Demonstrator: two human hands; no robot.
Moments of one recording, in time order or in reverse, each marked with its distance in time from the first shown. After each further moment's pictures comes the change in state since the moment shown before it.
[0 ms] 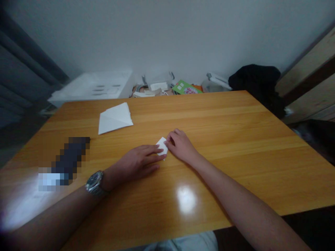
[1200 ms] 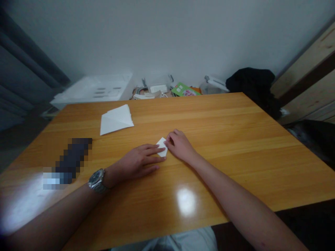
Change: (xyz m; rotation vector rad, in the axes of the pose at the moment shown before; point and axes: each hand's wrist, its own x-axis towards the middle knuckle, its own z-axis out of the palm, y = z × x) left_hand 0.001 -0.004 -0.003 -0.031 -0.022 0.077; right_hand 0.001 0.000 0.002 -0.012 0.029 0.004
